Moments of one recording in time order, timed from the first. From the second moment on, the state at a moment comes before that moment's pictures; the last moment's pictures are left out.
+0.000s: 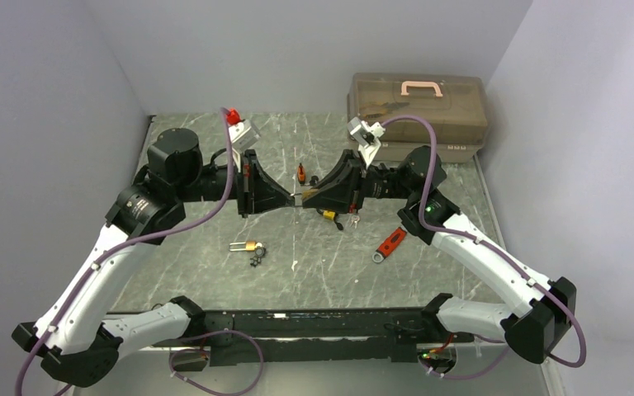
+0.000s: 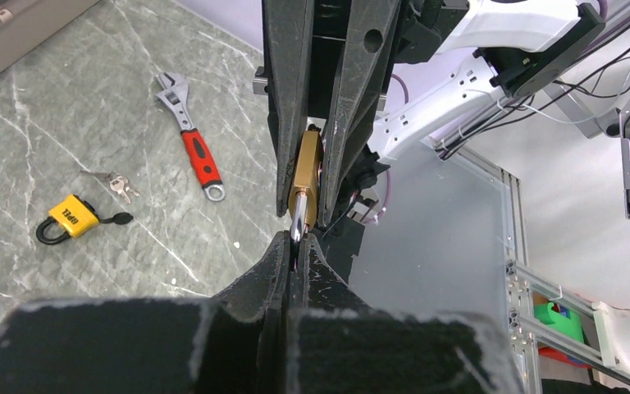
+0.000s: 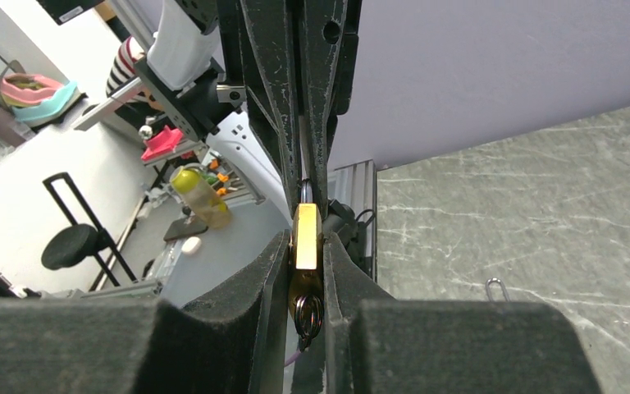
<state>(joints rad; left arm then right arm) -0.61 1.05 1.40 -0.58 0.78 -0.30 0.69 1.14 1.03 0.39 -0.94 0.64</state>
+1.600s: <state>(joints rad) -0.77 1.15 1.65 -0.83 0.32 -0.16 0.72 1.12 1.09 0.20 -0.74 0.55</state>
